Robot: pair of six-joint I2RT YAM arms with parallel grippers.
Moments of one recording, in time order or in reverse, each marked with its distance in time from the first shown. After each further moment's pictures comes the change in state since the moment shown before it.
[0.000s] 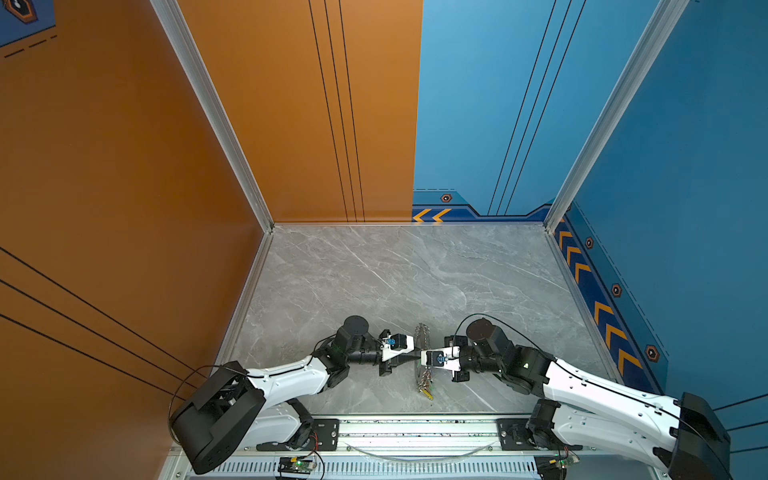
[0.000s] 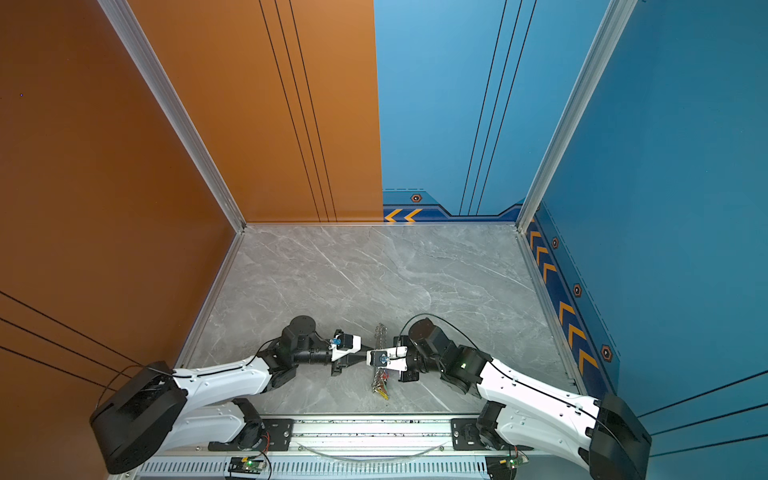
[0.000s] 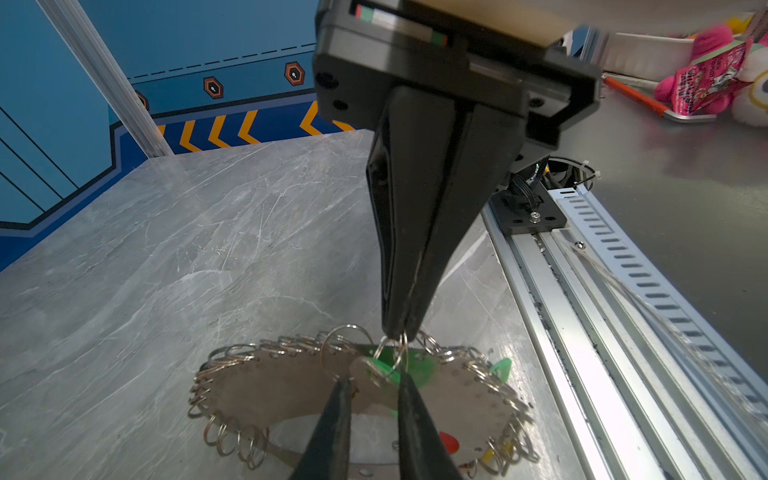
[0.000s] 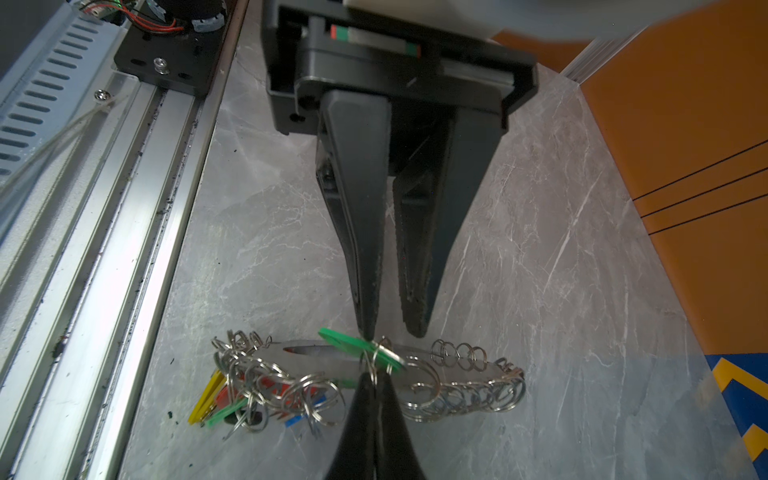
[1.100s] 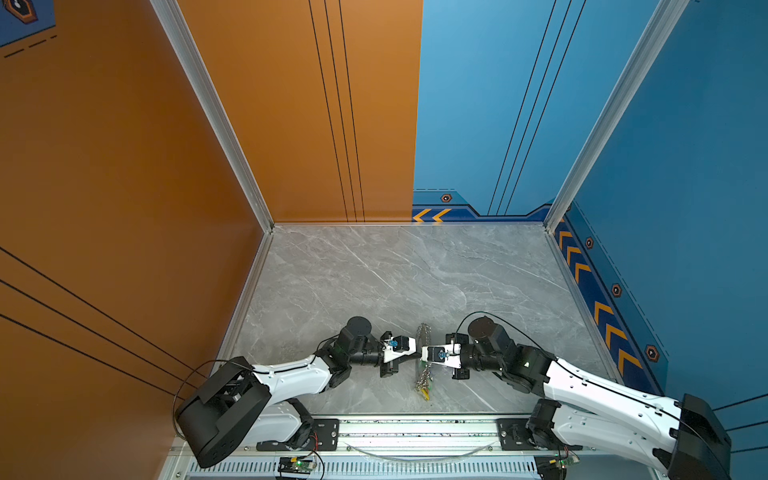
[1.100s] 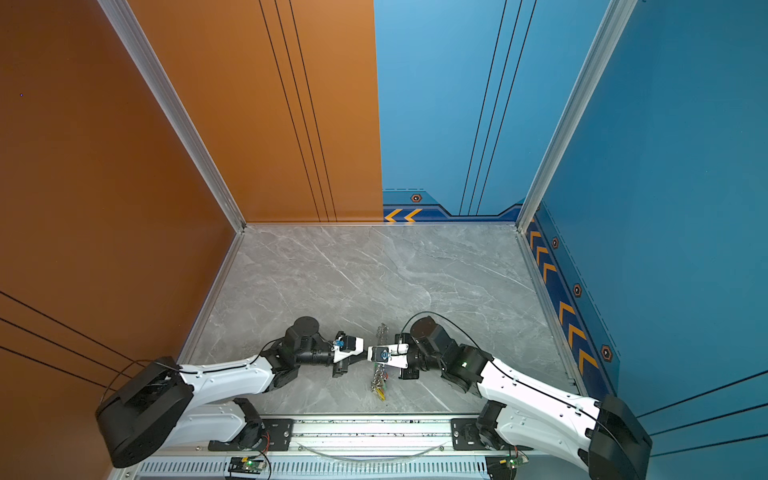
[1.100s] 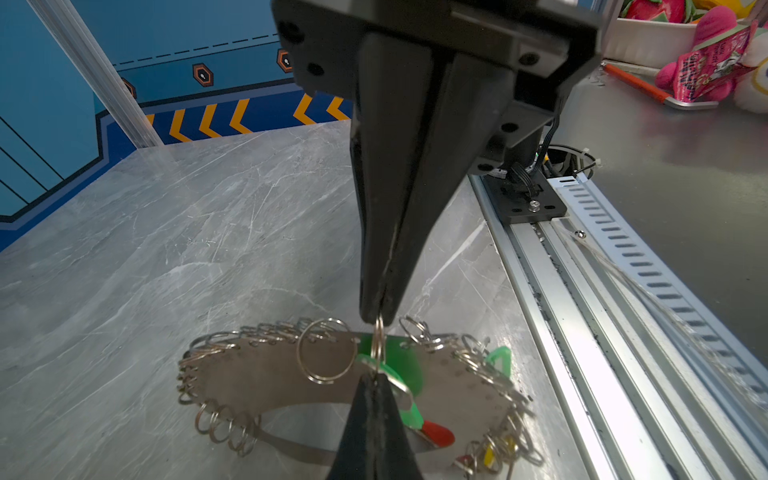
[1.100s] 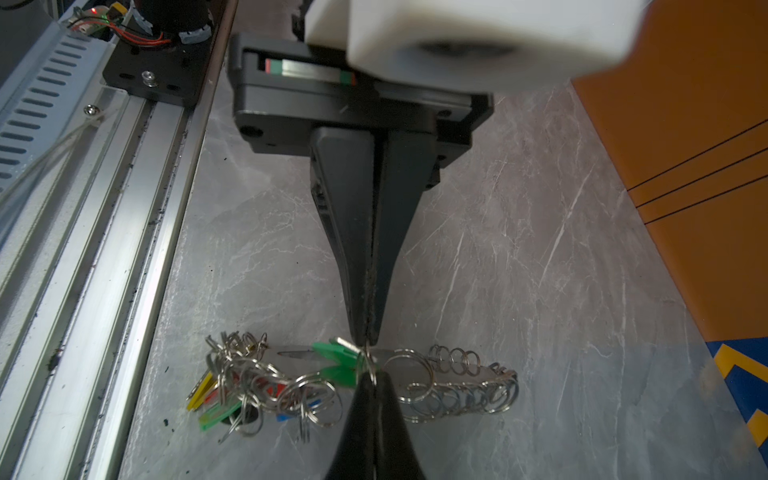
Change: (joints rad) left arm -0.013 0.032 0.001 0.007 -0.023 0.019; right arm -0.029 -0.010 -0.001 0.019 -0.006 0.040
